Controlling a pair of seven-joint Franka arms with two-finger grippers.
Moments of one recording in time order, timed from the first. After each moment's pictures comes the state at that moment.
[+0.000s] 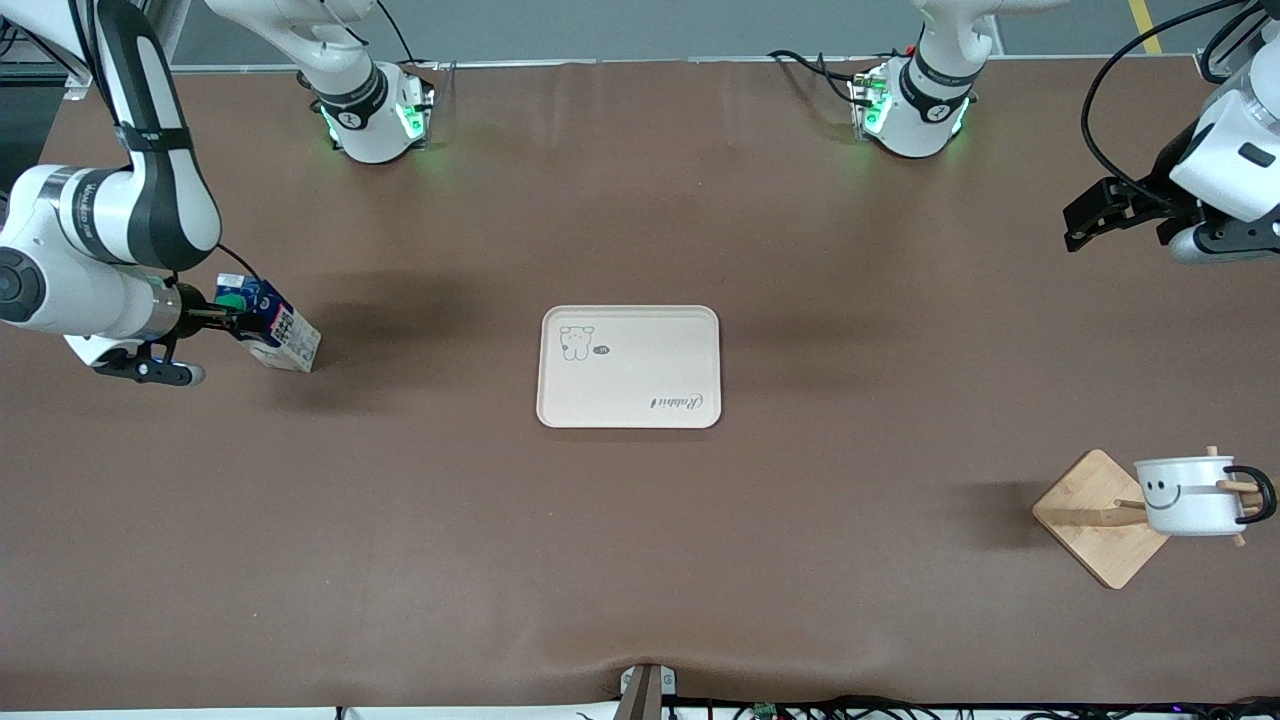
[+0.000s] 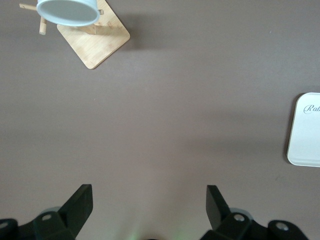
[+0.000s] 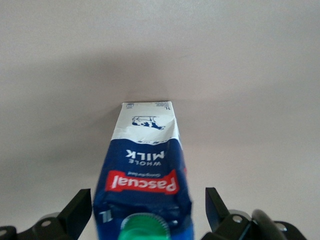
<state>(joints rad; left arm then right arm) 0.01 -0.08 -0.10 -1.66 0.04 1.55 -0.14 -0.03 0.15 -0.11 -2.09 -0.08 1.94 0.05</state>
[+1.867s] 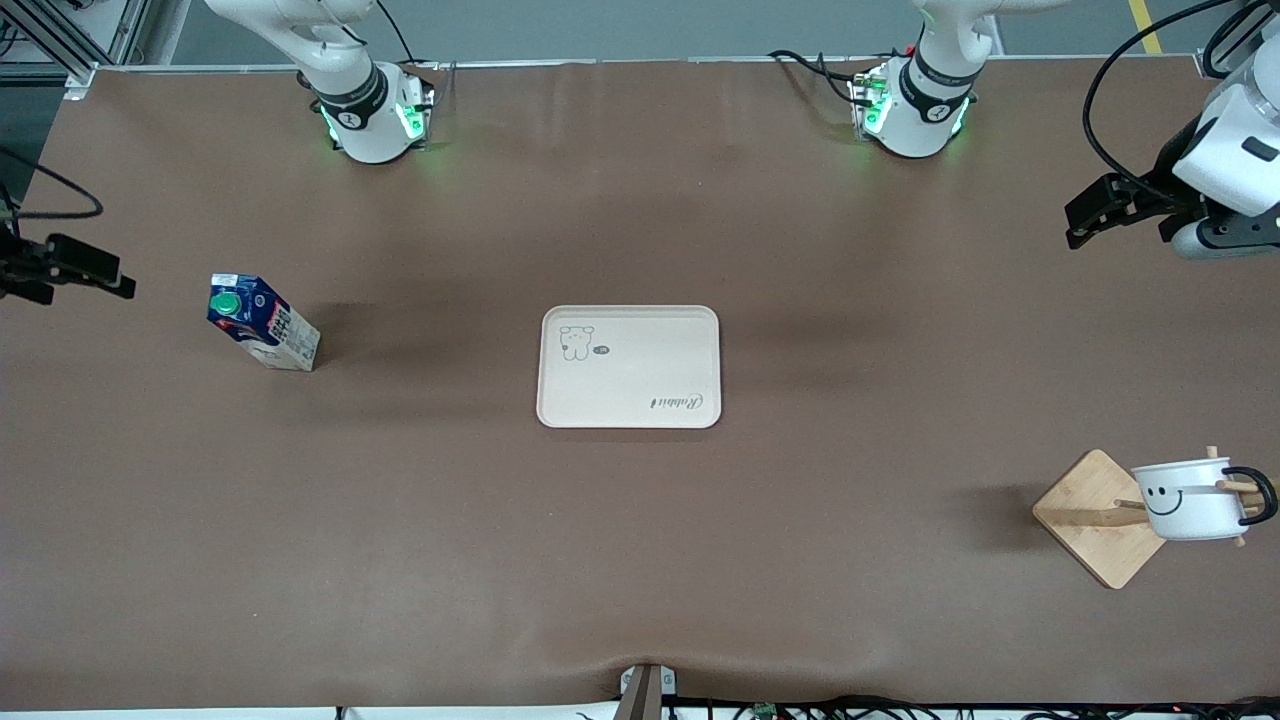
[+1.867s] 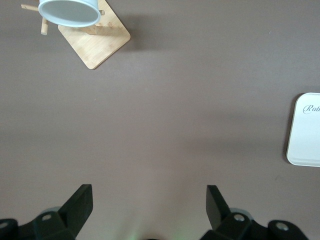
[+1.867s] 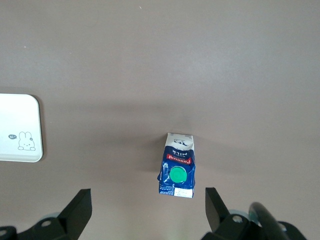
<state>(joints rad) 0.01 -0.09 -0.10 -1.66 0.04 1.55 -0.14 -0.03 0.04 -0.11 -1.56 0.07 1.54 -0.17</state>
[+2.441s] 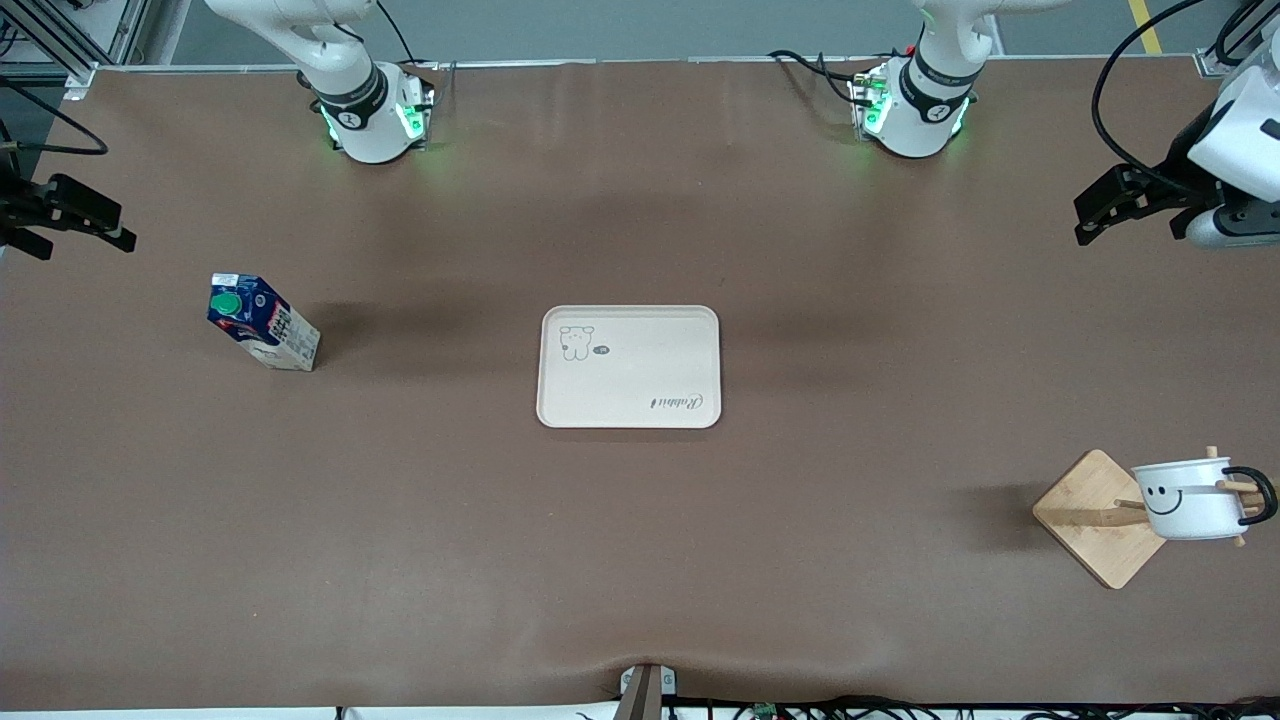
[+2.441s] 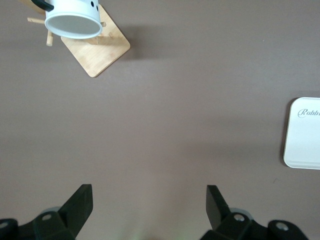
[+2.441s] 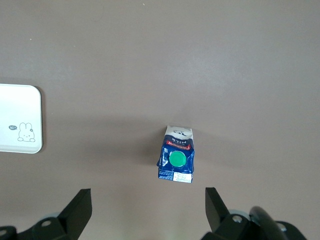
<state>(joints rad) 0.01 -0.09 -0.10 -1.63 0.04 1.55 -0.12 -0.03 -0.11 -0.10 -1.70 0.05 1.57 -0.18</state>
